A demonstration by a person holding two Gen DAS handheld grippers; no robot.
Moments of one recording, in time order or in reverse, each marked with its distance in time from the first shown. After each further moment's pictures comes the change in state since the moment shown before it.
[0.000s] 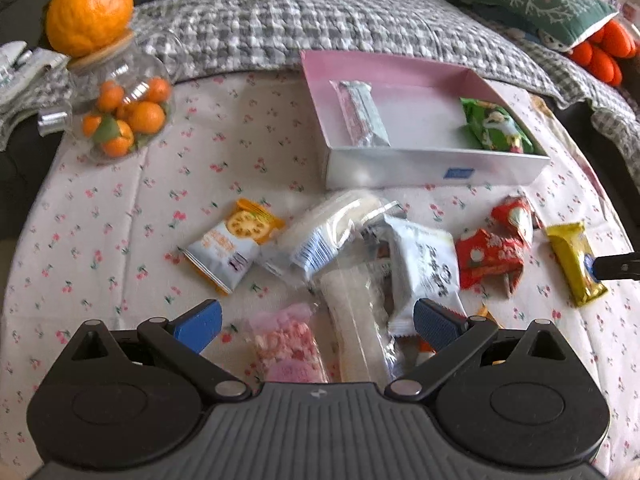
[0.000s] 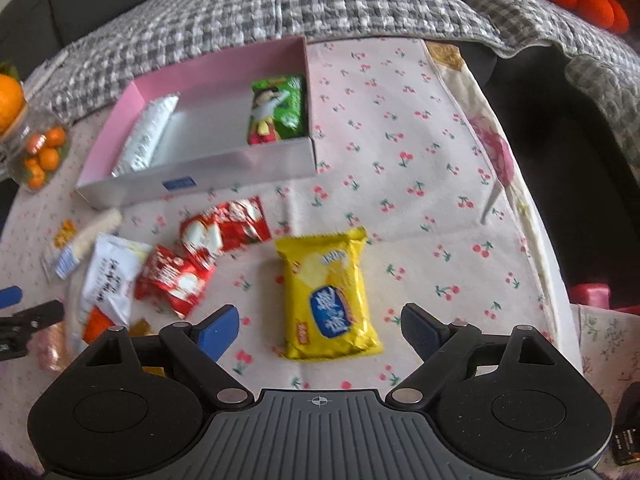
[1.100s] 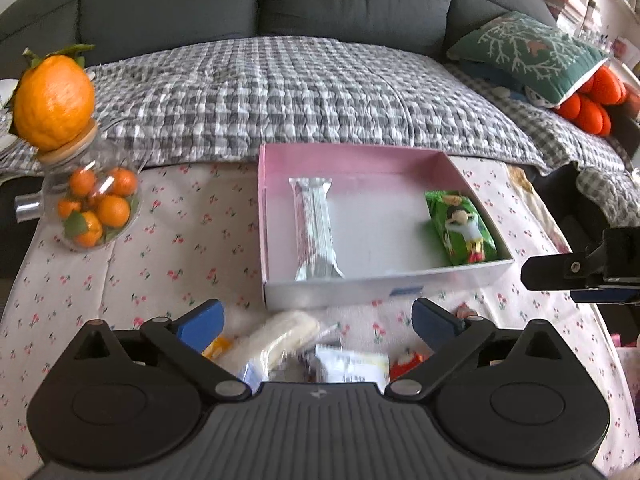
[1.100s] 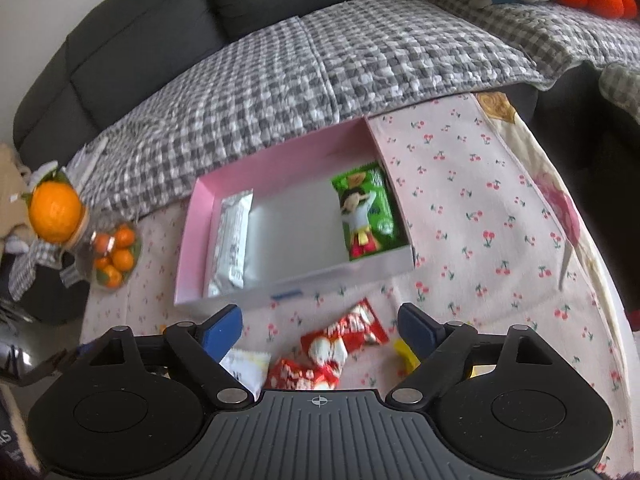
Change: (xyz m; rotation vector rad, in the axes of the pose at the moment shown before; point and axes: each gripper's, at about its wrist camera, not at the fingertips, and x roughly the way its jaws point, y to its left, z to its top) left arm -0.012 -0.037 0.059 -0.028 -0.150 -0.009; right arm -0.034 0.039 0.062 0.151 -0.108 0.194
